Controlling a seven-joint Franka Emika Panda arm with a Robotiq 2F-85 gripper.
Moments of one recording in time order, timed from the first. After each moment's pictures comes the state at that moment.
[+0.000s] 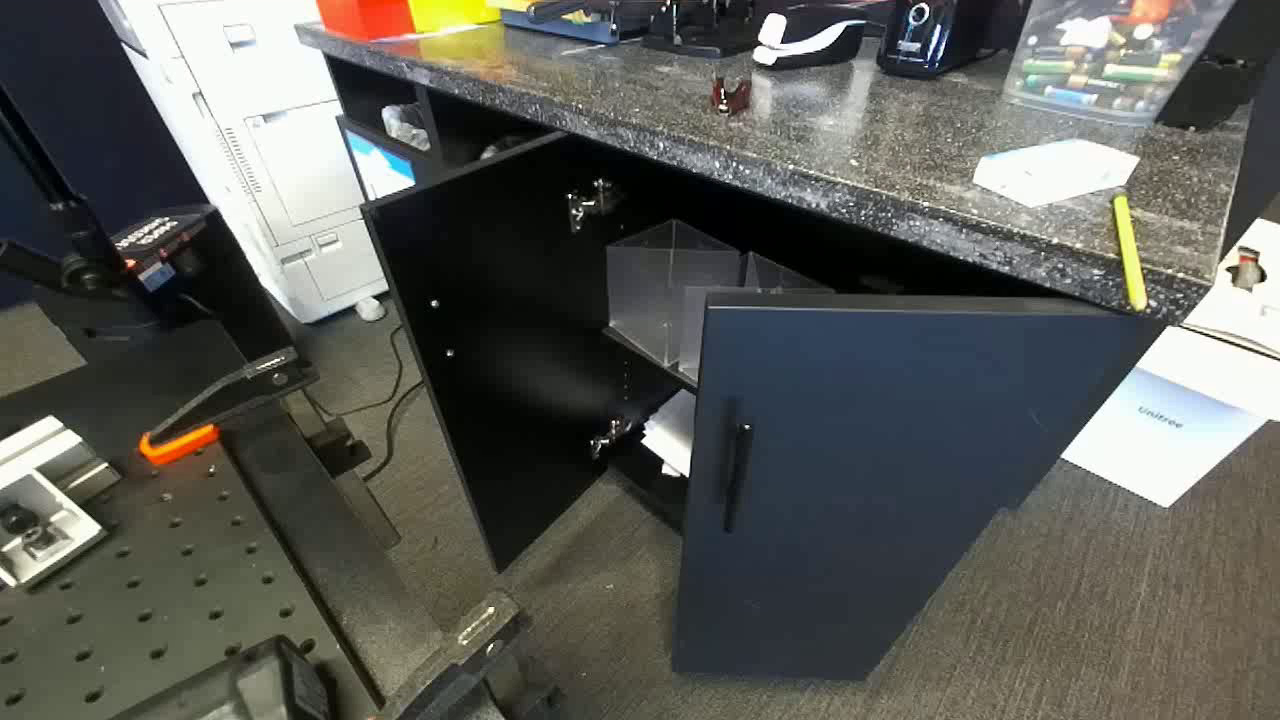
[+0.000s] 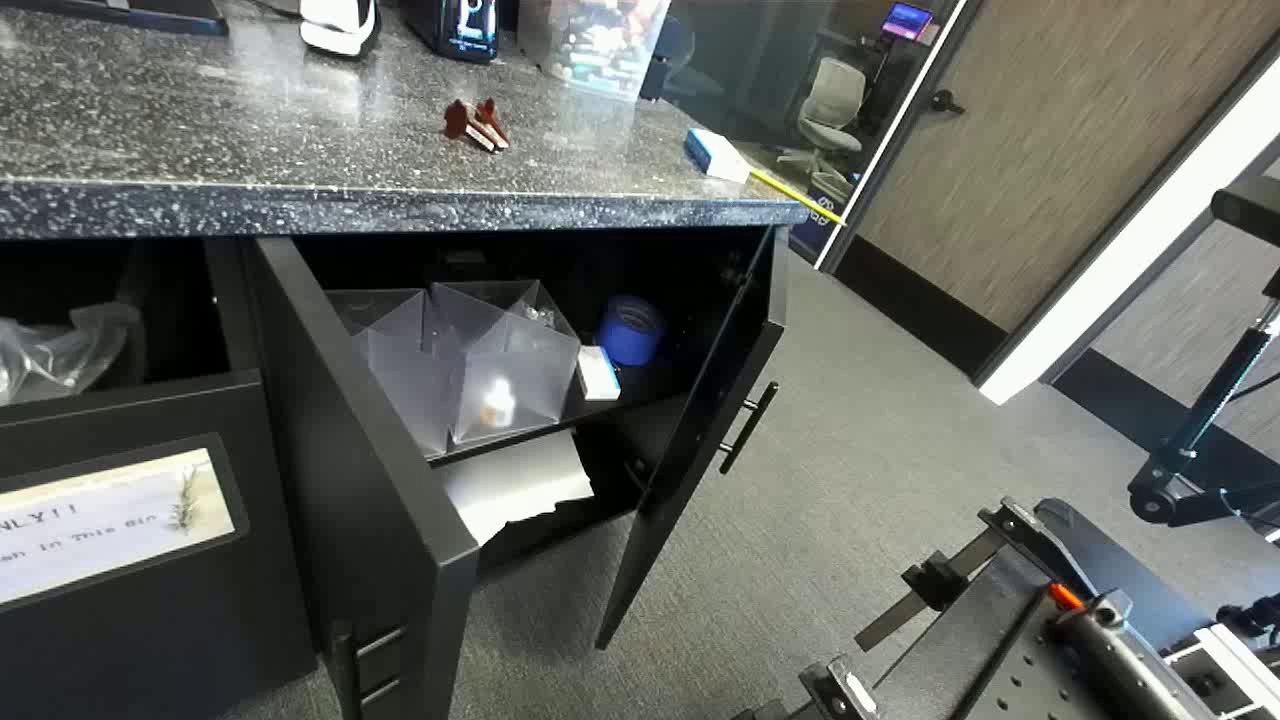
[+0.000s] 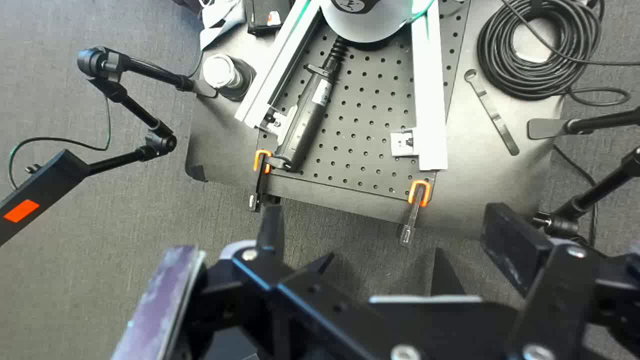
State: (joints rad) arm 0.10 -0.60 0.29 -2.25 -0.04 1.34 0.12
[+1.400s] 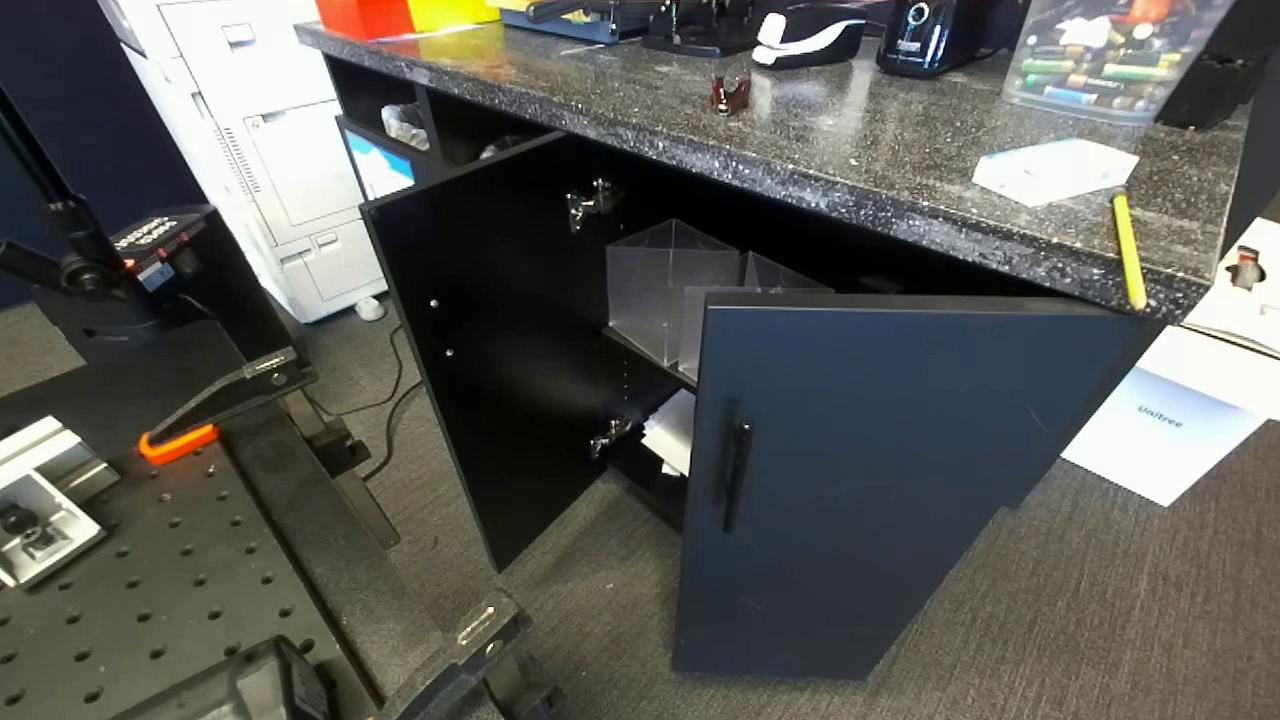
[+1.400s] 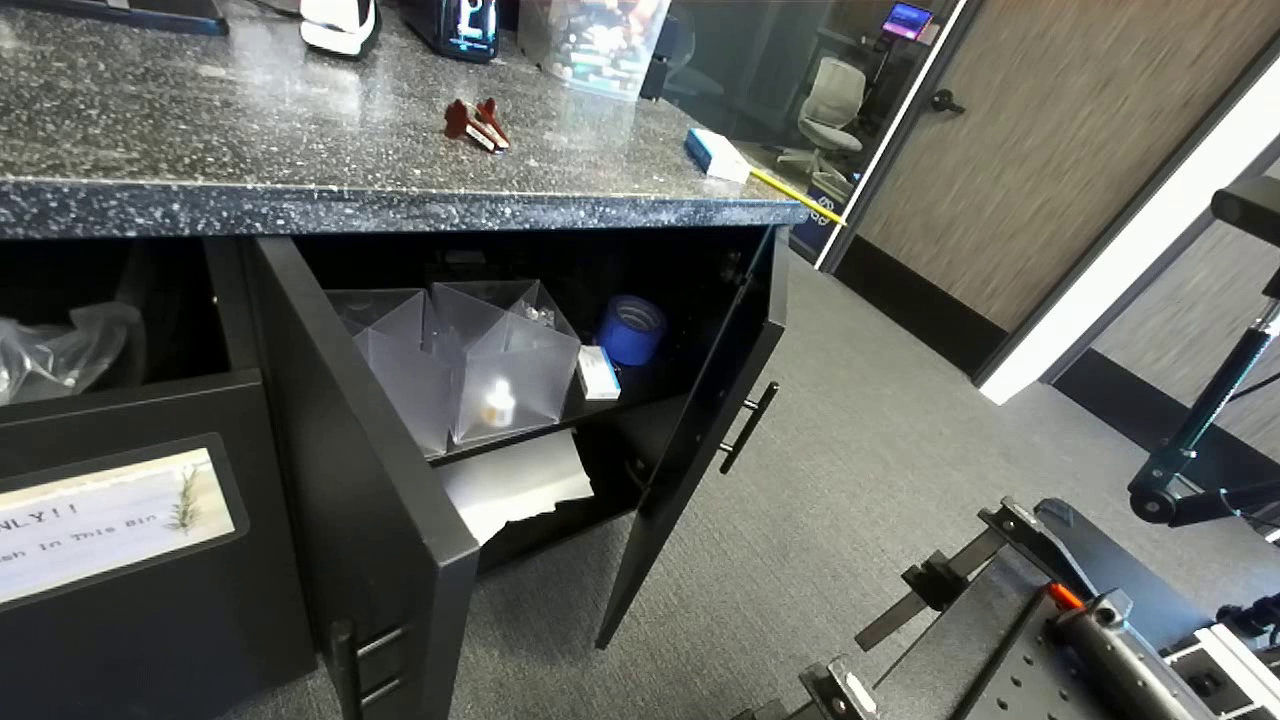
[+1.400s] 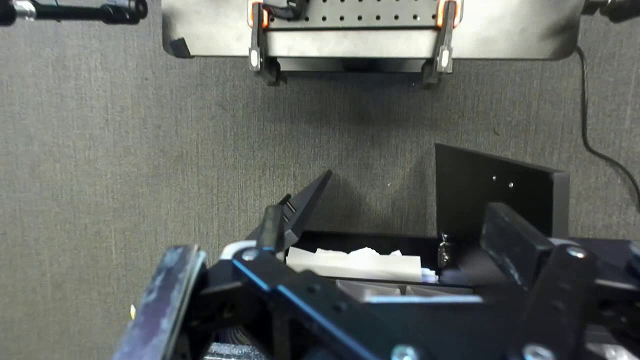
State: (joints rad) arm 0.04 -0.09 0.12 -1.93 -0.11 1.63 0.11
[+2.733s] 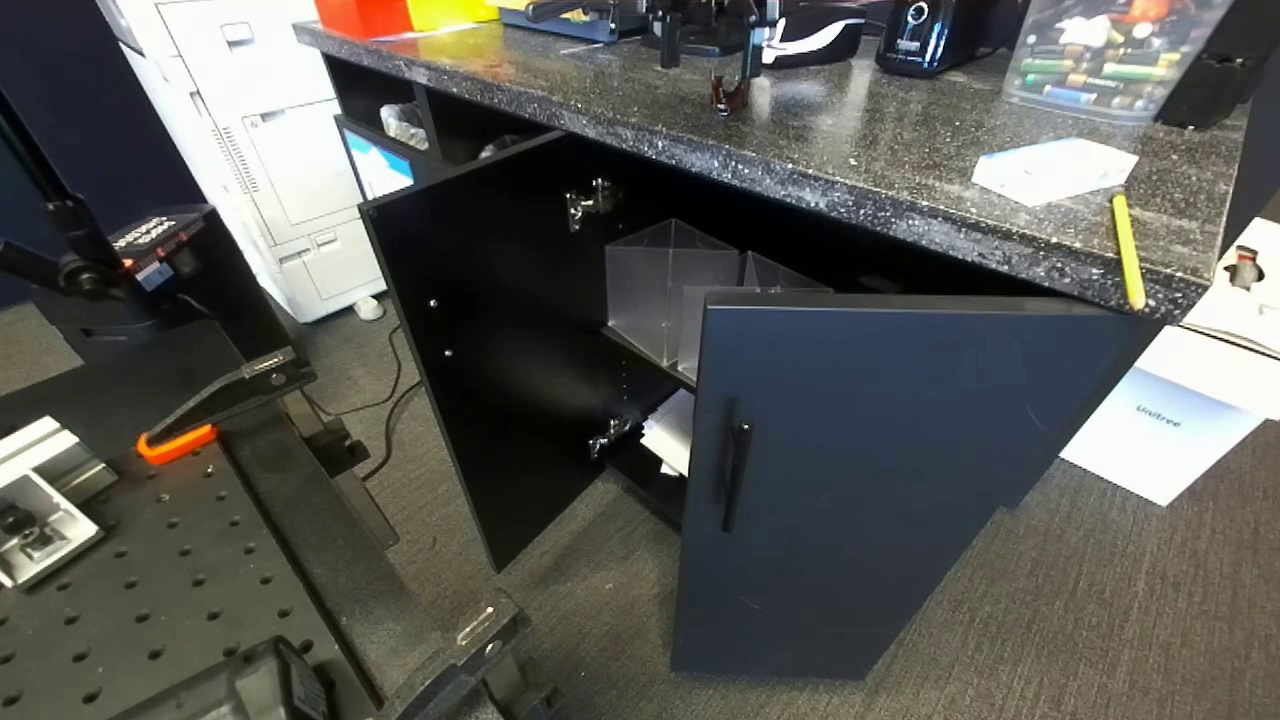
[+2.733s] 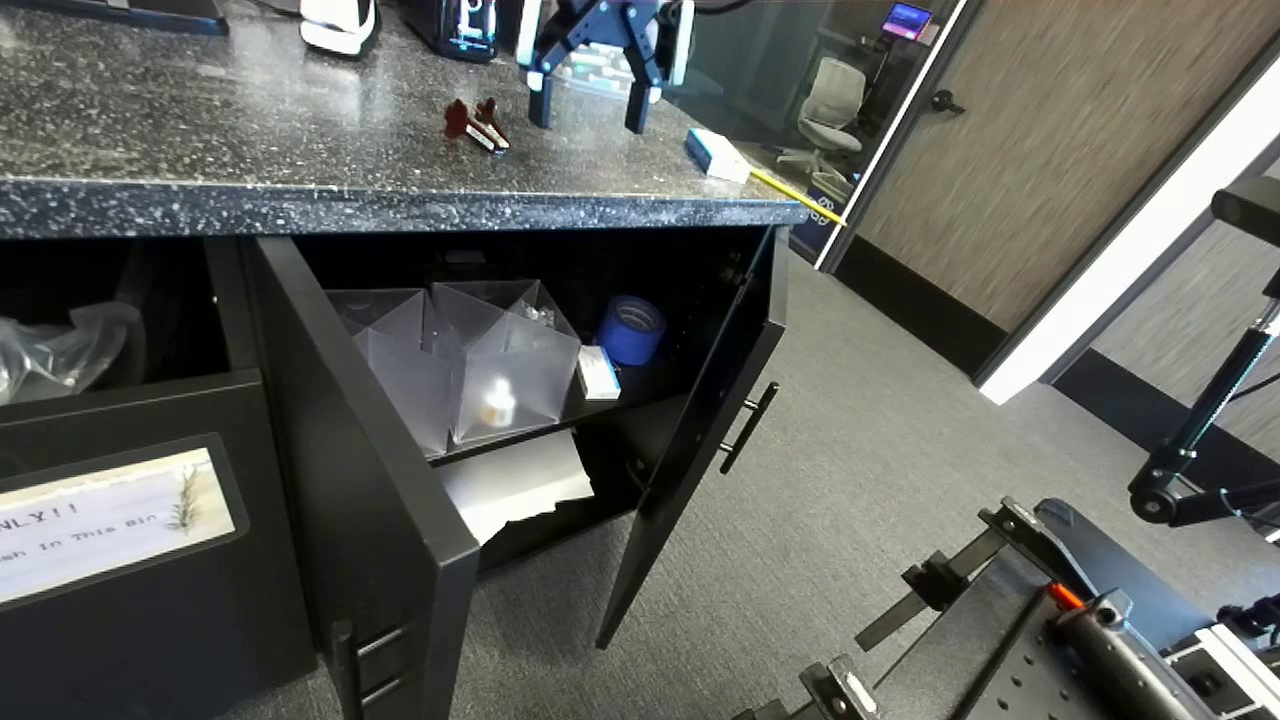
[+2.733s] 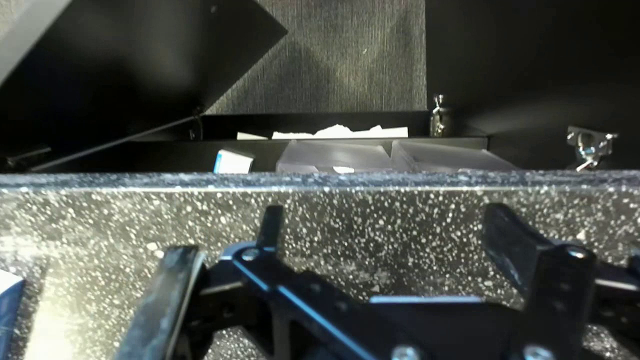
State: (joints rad) arm 0.13 0.99 0.04 -0.92 -0.11 1.85 0.15
